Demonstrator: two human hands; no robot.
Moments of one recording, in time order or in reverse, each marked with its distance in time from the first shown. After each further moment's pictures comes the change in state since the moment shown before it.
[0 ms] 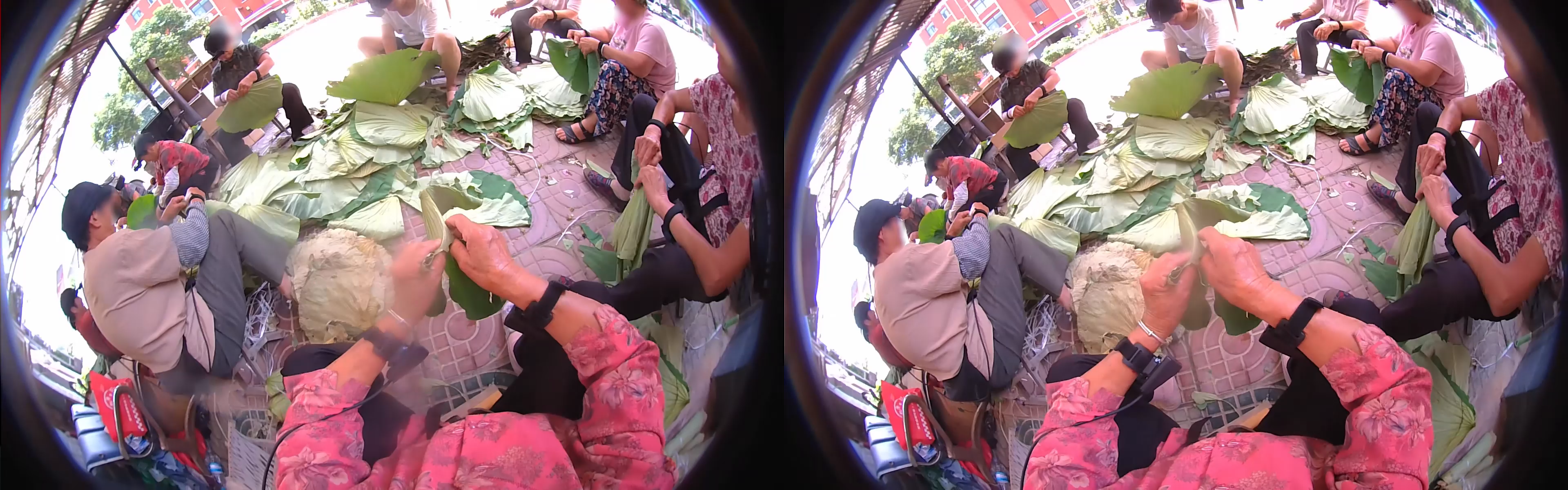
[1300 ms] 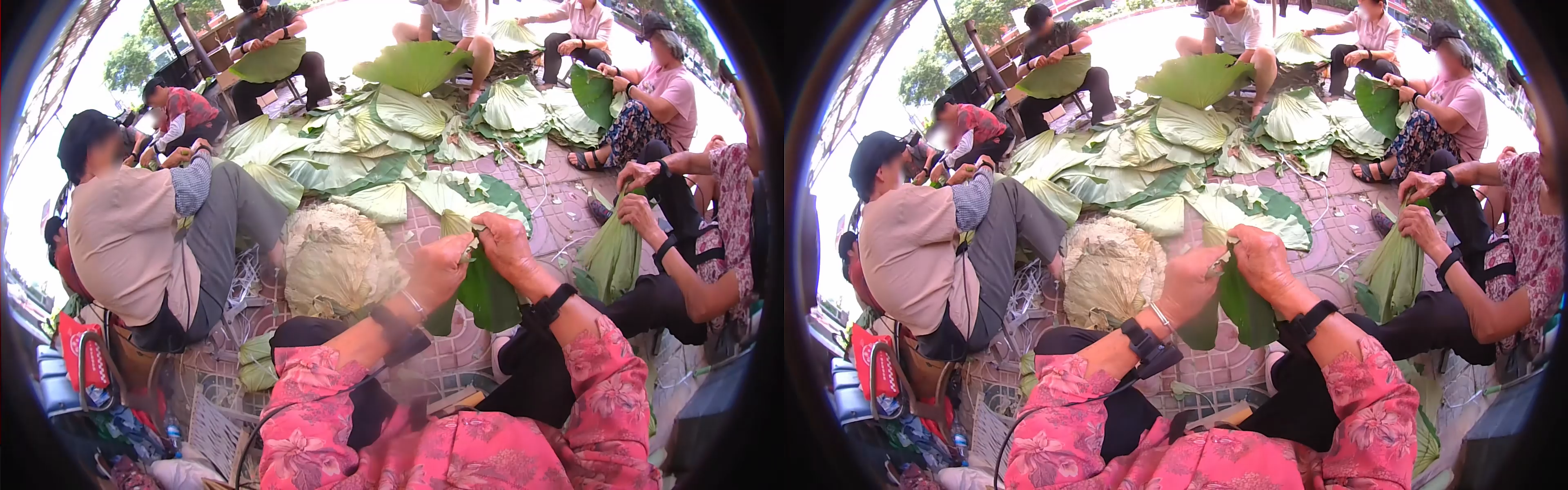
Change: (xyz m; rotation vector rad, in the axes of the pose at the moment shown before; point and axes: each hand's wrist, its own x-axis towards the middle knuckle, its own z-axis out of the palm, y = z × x) left_hand 0.000 0.008 -0.006 0.035 -0.167 0.027; right_hand 0.007 0.026 0.003 -0.078 -0.046 -0.131
